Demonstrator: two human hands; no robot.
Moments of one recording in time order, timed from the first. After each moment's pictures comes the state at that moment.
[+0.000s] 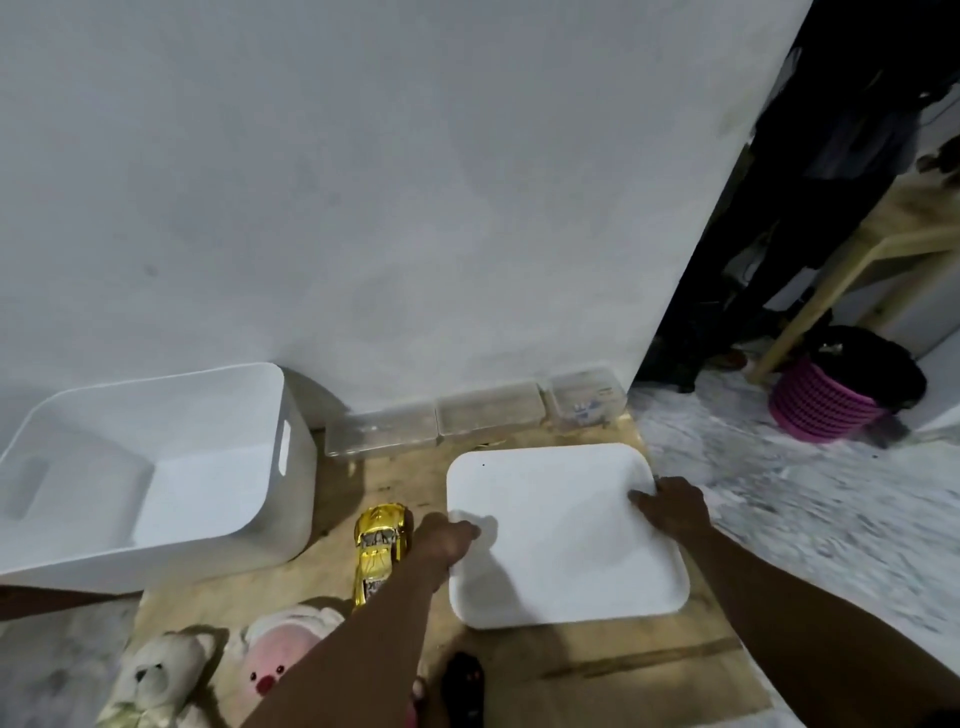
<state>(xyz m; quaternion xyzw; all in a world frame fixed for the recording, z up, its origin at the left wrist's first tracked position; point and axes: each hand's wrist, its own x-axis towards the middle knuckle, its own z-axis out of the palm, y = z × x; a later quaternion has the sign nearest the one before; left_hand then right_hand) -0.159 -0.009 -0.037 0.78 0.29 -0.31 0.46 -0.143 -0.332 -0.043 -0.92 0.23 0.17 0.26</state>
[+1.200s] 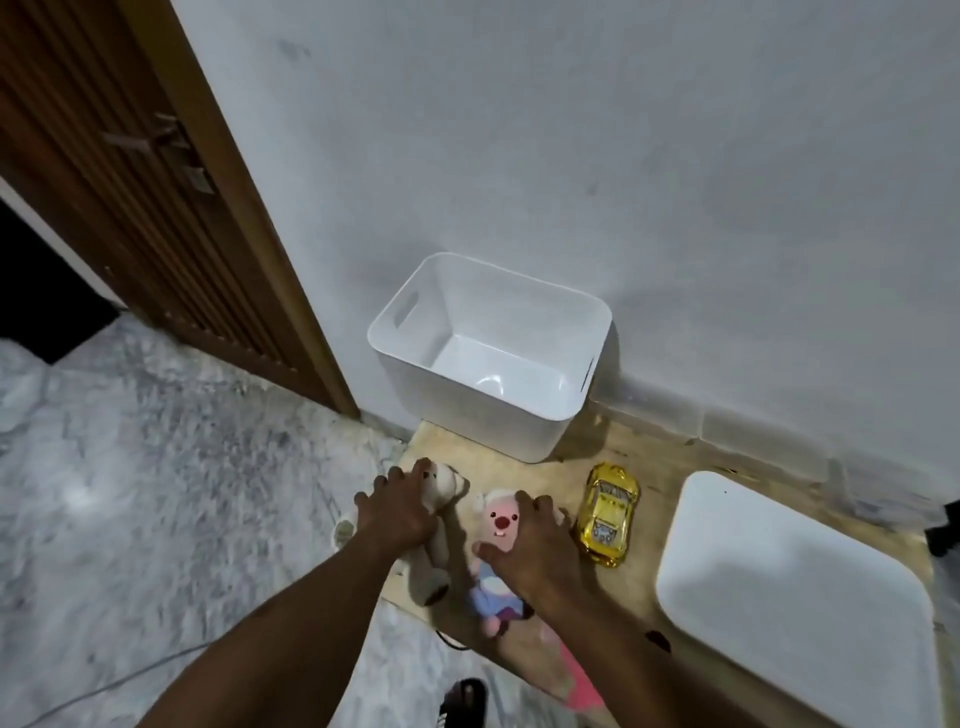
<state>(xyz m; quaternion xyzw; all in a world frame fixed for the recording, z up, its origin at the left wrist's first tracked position) -0.345 0.292 -0.017 0.91 0.32 -0.20 0.16 -0.286 0.098 -0.020 -0.94 -0.20 0.22 0.15</state>
